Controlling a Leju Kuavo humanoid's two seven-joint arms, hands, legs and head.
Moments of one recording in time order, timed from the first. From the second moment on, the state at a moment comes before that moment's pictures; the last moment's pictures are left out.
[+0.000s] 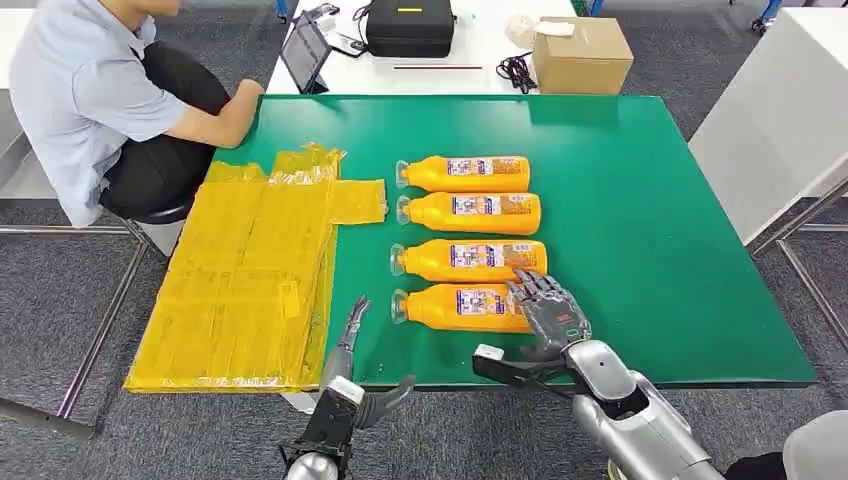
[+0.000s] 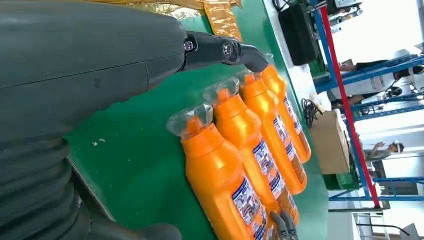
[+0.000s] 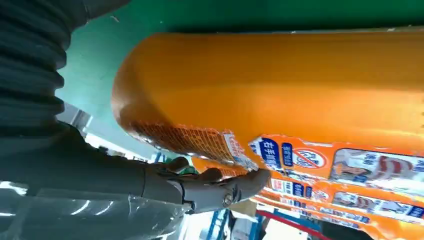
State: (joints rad) left arm -0.09 -0.27 -0.48 -0.95 -0.14 0.56 -0.61; right arm -0.28 -0.33 0.65 -1.19 1.05 -0.09 -0.02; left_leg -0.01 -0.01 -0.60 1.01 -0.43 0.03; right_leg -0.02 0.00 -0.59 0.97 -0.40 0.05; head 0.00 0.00
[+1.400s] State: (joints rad) left arm -0.11 -0.28 -0.49 -0.98 0.07 0.61 -0.68; right arm -0.22 -0.24 0.50 -1.08 0.66 -0.12 -0.29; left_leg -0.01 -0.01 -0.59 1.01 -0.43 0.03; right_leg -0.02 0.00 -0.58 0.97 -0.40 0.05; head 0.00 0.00
